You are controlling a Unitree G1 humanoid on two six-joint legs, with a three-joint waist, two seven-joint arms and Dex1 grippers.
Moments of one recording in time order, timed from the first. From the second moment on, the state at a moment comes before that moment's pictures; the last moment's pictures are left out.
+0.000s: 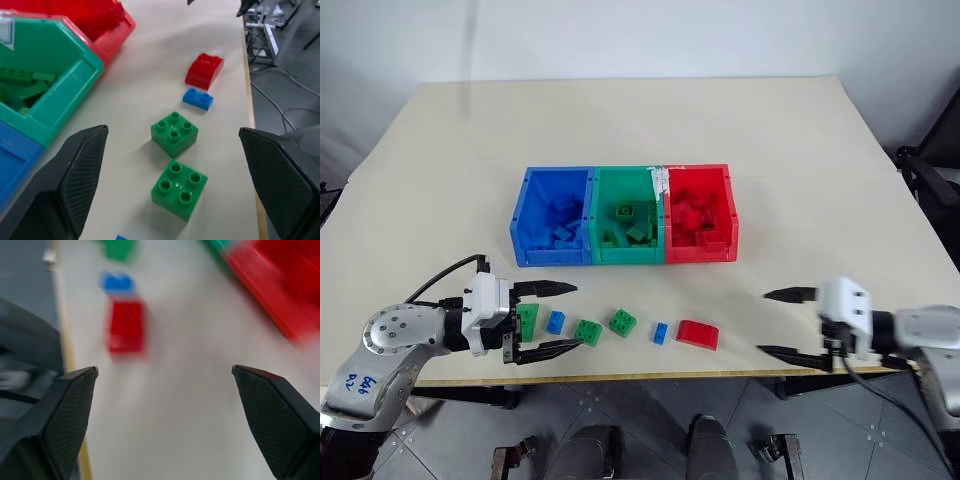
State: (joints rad) left arm -0.06 0.75 0.08 -0.33 -0.46 0.20 -1.03; right arm -0.08 -0.93 -0.11 -0.21 0.45 0.21 1.26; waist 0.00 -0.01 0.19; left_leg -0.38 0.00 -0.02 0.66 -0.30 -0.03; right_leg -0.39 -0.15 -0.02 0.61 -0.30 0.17
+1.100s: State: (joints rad) left arm 0.27 0.68 0.45 -0.47 -0.56 0.26 -0.85; right arm -0.78 -0.58 0.00 0.26 0.32 0.41 0.88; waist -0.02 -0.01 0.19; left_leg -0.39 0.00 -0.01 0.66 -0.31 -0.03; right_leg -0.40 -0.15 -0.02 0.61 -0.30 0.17
